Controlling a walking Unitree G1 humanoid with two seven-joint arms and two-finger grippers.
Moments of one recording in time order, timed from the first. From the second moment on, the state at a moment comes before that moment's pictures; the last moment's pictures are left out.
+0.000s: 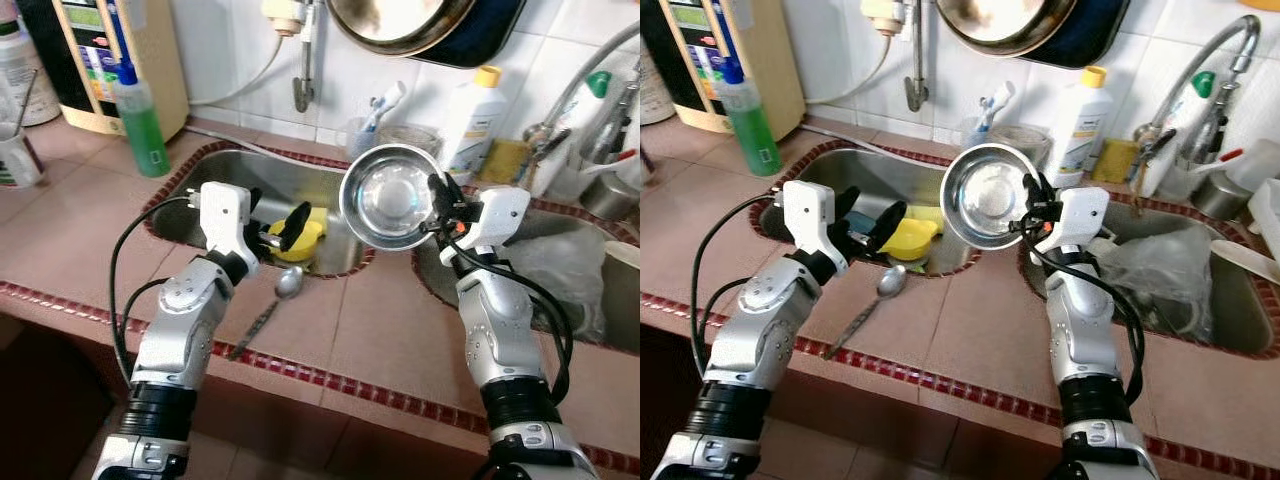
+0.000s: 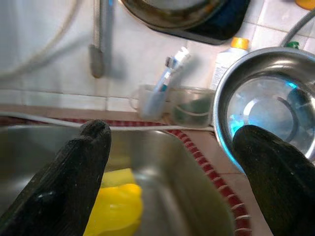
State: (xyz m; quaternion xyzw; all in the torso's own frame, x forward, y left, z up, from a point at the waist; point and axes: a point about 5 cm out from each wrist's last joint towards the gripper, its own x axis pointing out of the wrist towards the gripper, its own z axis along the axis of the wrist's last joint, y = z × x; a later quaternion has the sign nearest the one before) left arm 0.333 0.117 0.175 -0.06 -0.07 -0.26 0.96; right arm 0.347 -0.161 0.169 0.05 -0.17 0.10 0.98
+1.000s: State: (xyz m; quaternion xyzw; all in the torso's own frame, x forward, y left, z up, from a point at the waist) left arm 0.337 0.123 0.178 -0.01 -0.08 -0.26 0.96; right arm 0.350 -0.152 0.165 0.04 -0.17 0.10 0.98
